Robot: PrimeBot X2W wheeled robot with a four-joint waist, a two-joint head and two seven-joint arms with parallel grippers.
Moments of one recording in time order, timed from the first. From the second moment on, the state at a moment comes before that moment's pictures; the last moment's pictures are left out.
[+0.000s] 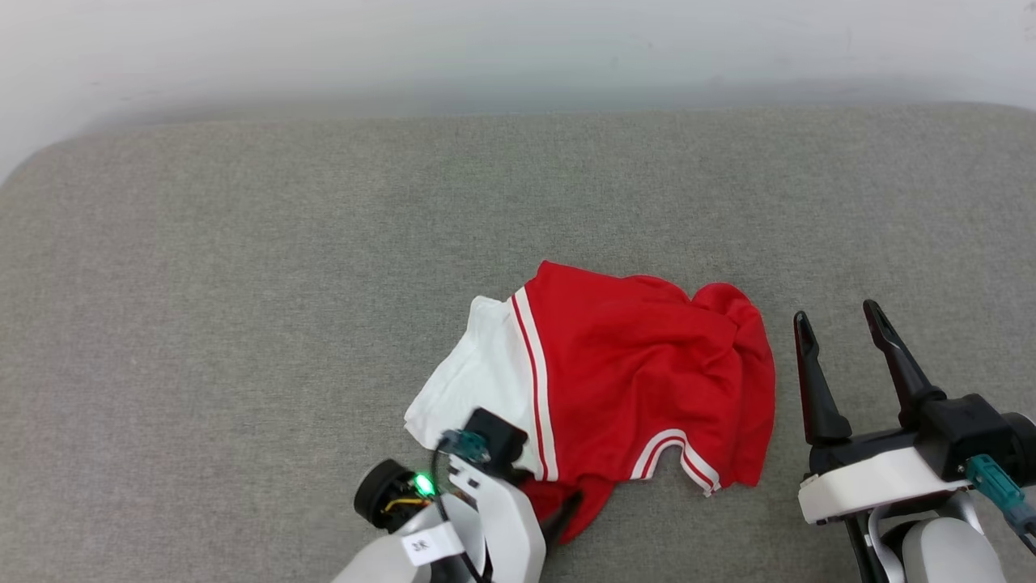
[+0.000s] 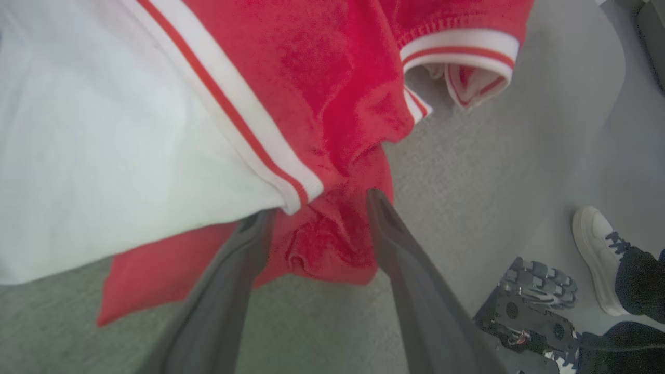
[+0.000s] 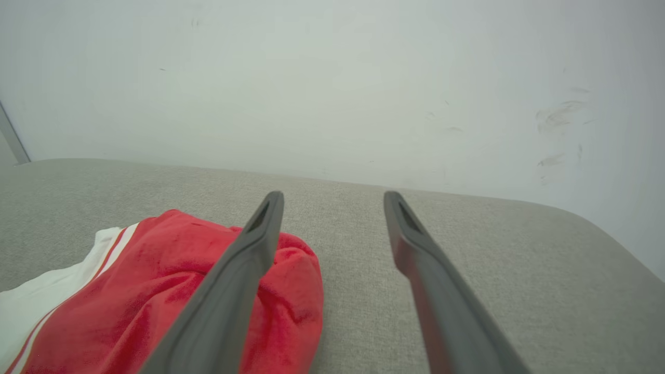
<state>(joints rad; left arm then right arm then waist) -0.27 0.21 -0.66 0.20 -0.49 -0.11 0.43 -0.12 -0.05 -0.02 0.10 0.01 0.13 -0.26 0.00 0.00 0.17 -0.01</state>
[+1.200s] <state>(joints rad) -0.02 0.24 -0.21 0.03 -0.38 -0.04 -0.26 -0.08 -0.05 -0.06 0.07 0.00 0.13 -0.26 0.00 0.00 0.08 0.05</state>
